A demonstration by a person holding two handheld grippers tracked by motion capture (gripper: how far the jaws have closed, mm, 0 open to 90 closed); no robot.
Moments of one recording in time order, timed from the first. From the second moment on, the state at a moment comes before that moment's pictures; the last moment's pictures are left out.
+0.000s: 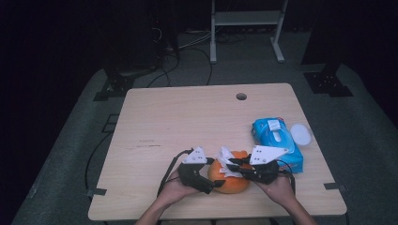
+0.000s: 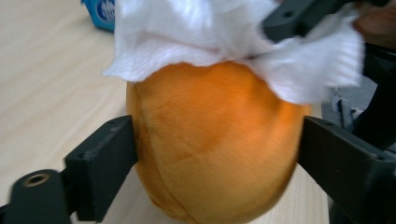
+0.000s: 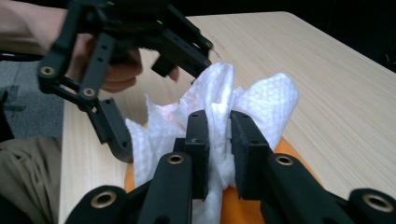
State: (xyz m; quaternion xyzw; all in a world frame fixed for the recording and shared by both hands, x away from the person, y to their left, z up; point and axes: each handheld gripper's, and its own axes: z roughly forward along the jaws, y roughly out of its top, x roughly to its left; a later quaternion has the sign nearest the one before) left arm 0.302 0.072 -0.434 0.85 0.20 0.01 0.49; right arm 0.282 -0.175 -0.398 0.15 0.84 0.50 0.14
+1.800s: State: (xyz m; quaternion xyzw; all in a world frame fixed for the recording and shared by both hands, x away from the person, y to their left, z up) left arm 0.293 0.078 -0.419 0.86 0.16 0.06 0.48; right arm 0.270 -0.154 -0.395 0.13 0.84 0.50 0.15
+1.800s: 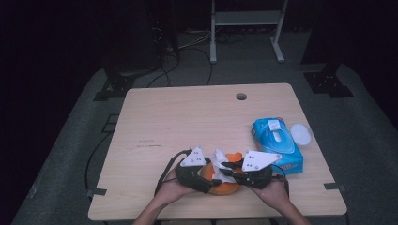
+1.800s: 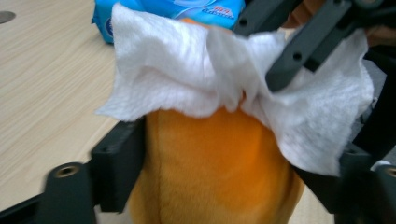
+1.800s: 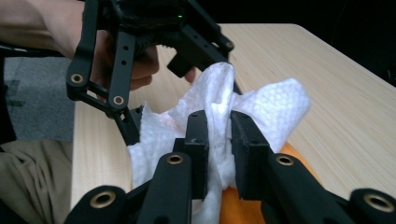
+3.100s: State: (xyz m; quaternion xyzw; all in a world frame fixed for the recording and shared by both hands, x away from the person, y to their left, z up) left arm 0.299 0.095 -0.429 0.85 0.17 0.06 0.49; right arm 0.295 -0.189 -0.405 0.20 0.83 0.50 0.13
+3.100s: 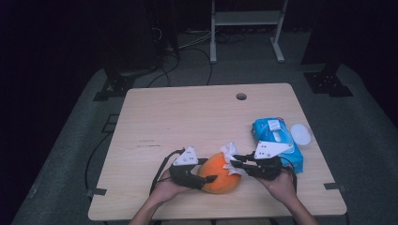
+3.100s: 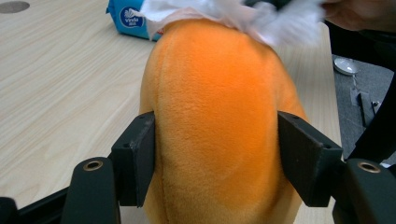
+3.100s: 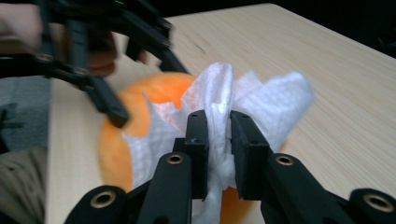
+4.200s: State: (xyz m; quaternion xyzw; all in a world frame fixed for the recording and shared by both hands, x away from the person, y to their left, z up) left arm 0.287 0.077 -0.419 0.86 0.14 0.06 0.50; right arm 0.288 -0.179 -0.397 0.17 0.83 0.52 0.11
